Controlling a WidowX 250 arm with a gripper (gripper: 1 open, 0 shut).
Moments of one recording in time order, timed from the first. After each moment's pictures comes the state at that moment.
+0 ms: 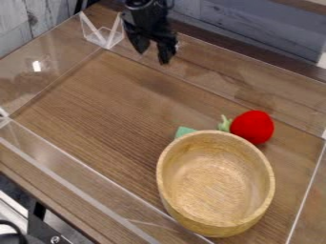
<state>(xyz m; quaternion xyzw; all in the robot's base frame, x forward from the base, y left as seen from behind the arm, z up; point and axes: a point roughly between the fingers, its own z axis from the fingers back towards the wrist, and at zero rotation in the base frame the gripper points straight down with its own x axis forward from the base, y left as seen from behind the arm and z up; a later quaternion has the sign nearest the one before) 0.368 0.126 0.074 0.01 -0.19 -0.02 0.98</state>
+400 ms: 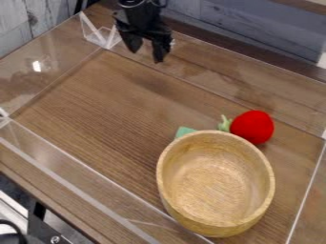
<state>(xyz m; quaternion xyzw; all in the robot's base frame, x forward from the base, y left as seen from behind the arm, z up) 0.369 0.095 0.076 0.01 -0.19 -0.01 0.98</state>
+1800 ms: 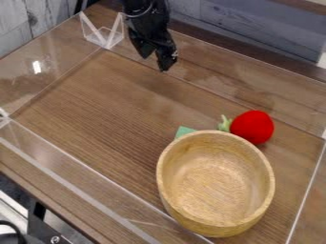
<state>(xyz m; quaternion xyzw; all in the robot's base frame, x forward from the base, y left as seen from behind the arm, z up) 0.367 0.115 0.061 0.00 -0.20 -0.10 0.97</state>
